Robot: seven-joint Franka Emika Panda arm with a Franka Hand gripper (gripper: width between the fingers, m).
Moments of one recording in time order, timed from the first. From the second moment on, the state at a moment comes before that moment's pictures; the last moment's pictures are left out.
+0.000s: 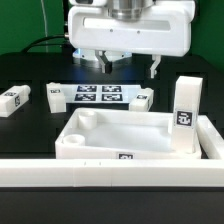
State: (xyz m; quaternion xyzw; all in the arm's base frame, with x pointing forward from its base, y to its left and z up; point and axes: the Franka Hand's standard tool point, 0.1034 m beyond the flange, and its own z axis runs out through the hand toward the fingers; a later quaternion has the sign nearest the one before) arm 0.477 0.021 0.088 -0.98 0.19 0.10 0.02
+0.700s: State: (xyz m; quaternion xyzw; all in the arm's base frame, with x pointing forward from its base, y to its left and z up) arm 0.462 0.015 0.076 -0.93 0.17 0.31 0.04
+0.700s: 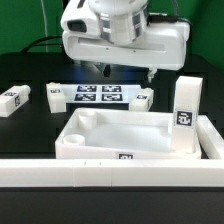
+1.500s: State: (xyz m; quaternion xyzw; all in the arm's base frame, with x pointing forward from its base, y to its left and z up) arm 0.471 0.021 0.068 -0.93 0.13 0.35 0.05
